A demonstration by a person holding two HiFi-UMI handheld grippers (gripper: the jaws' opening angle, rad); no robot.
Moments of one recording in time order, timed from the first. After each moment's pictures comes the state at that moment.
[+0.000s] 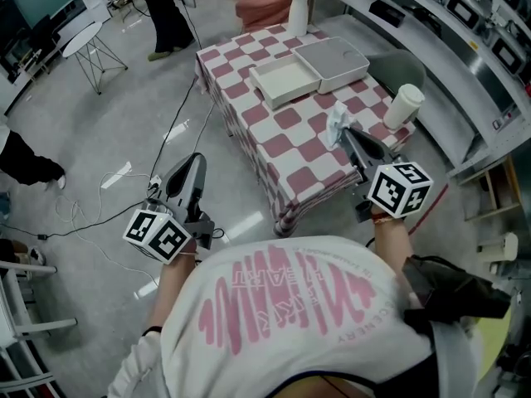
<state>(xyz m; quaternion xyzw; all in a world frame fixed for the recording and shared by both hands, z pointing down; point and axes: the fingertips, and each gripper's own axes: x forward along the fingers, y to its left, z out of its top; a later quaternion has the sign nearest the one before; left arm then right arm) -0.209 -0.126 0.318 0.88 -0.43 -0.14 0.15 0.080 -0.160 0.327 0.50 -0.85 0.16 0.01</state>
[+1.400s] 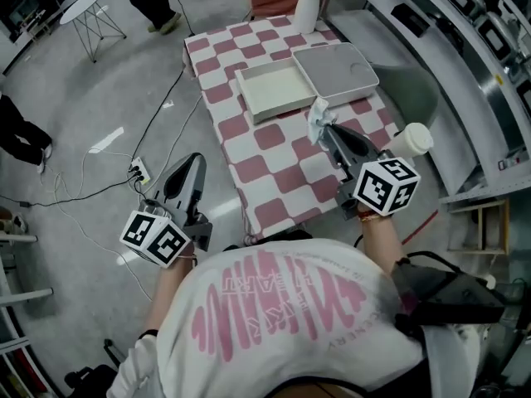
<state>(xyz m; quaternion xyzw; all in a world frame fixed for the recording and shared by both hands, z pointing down) -0.124 -0.238 0.354 0.85 -0.48 -0.13 0.19 0.116 -0.314 0.363 0.42 -0.89 0.19 0.05</state>
